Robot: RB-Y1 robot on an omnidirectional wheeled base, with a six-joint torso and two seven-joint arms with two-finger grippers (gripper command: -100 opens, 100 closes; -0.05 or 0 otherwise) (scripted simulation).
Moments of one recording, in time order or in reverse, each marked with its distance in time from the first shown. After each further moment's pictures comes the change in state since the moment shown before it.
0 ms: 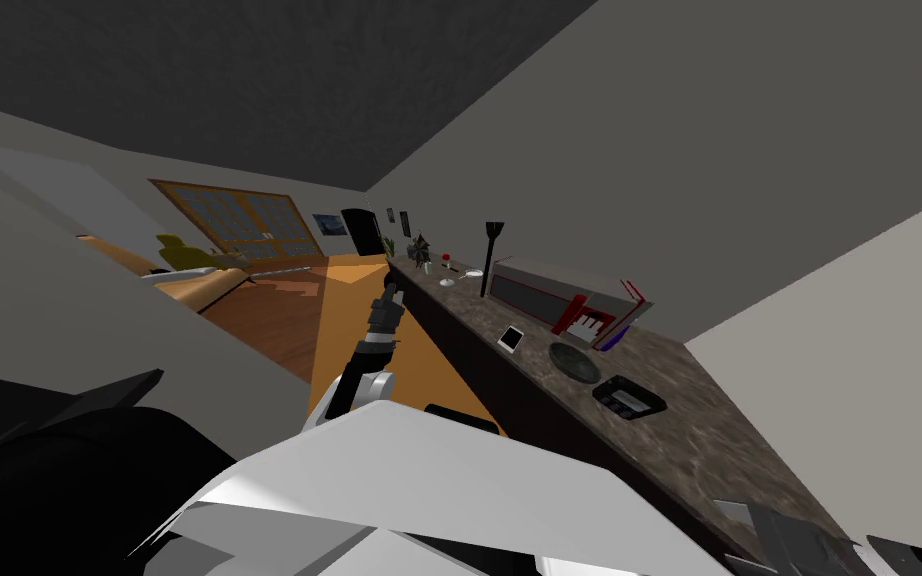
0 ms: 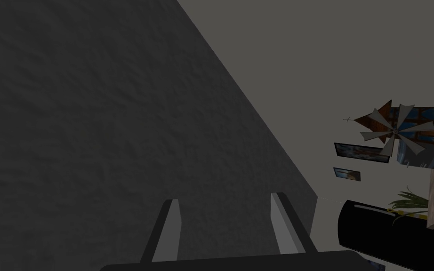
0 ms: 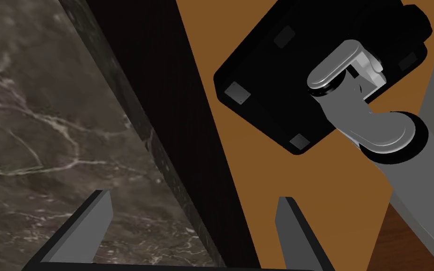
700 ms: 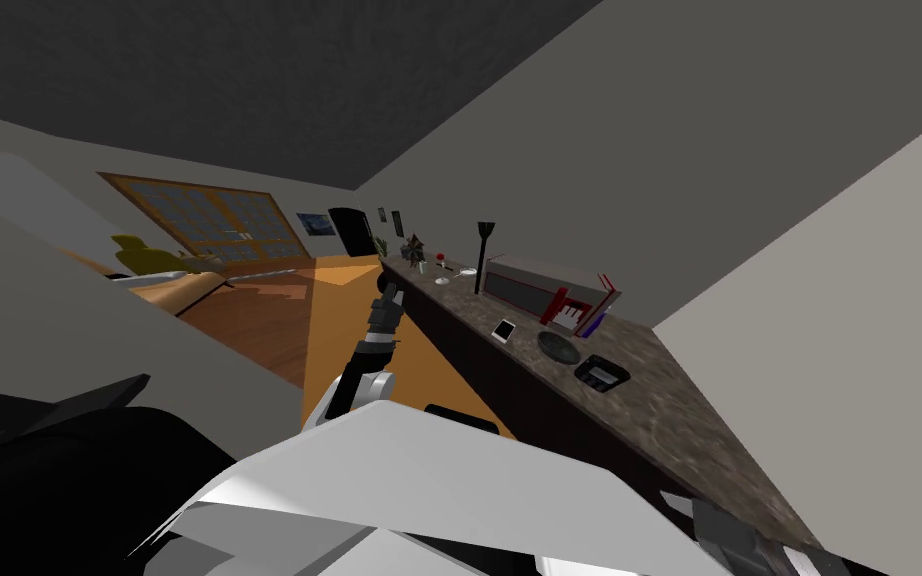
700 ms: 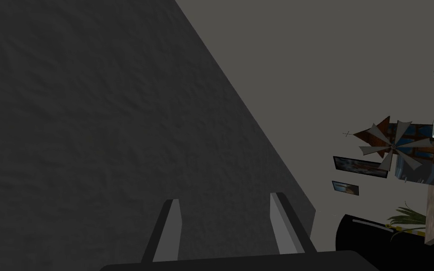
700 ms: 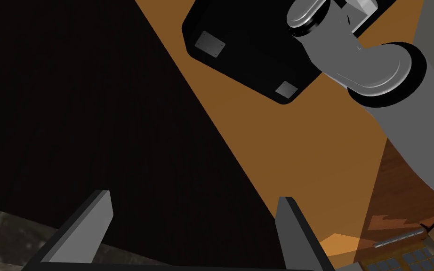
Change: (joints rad) left arm 0.000 0.000 0.000 0.000 0.000 0.000 0.000; right arm 0.016 0.175 -0.010 -0.075 -0.051 0.046 -0.004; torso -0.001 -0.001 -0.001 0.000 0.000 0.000
